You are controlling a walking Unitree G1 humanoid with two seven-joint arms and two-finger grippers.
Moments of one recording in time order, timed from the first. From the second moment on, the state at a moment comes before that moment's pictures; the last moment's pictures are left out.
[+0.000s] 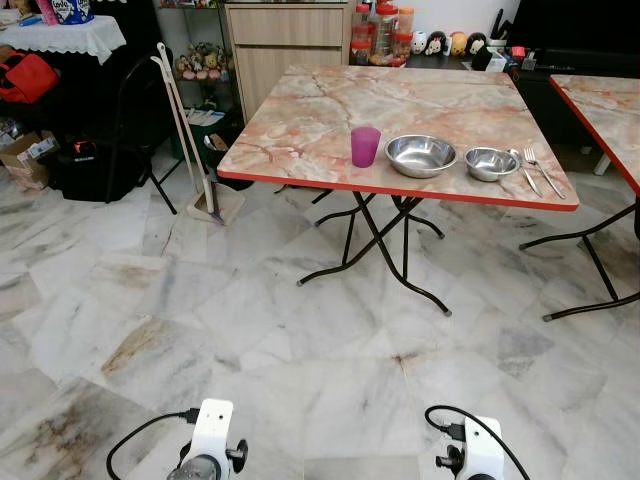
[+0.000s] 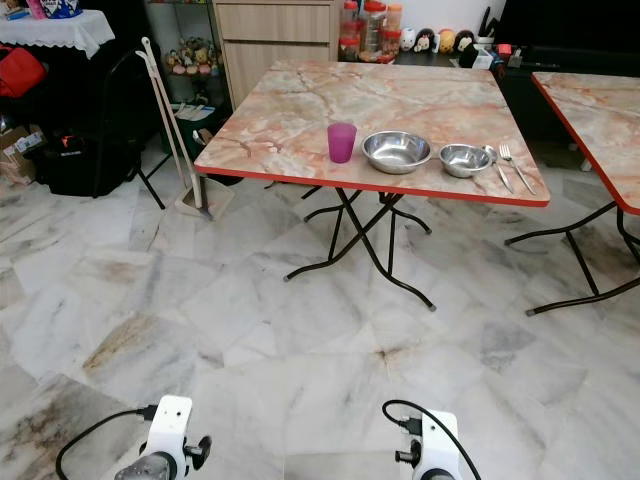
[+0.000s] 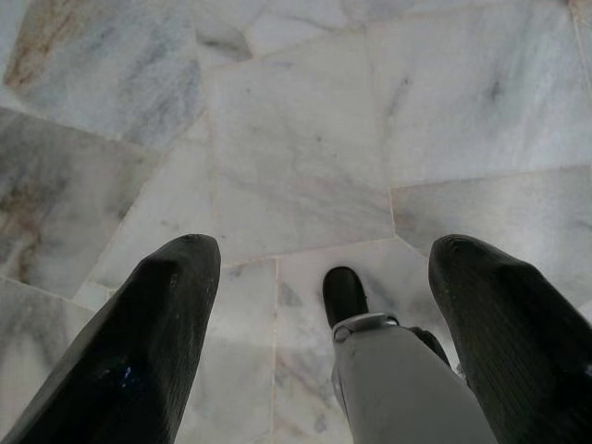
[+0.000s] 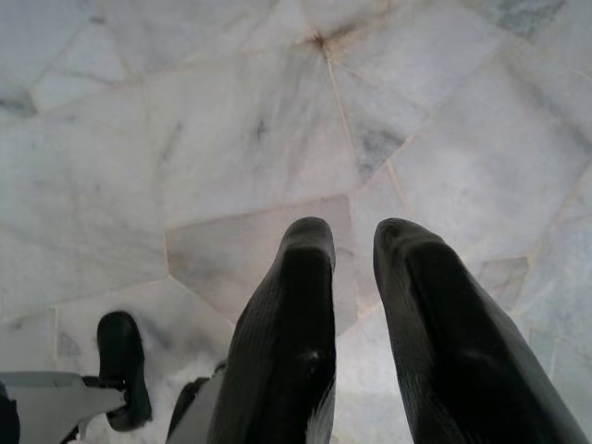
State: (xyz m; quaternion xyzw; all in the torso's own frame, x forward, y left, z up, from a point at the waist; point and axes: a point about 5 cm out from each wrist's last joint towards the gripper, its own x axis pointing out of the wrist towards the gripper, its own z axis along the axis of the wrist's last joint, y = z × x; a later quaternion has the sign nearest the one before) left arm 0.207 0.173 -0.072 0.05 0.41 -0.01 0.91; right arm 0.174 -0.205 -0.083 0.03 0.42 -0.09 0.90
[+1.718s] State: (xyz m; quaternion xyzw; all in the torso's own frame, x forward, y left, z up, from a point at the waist) left arm 0.205 0.168 -0.073 0.05 0.42 -0.01 0.91; right arm 0.176 -0.207 -0.083 0.04 0.43 -0.10 0.90
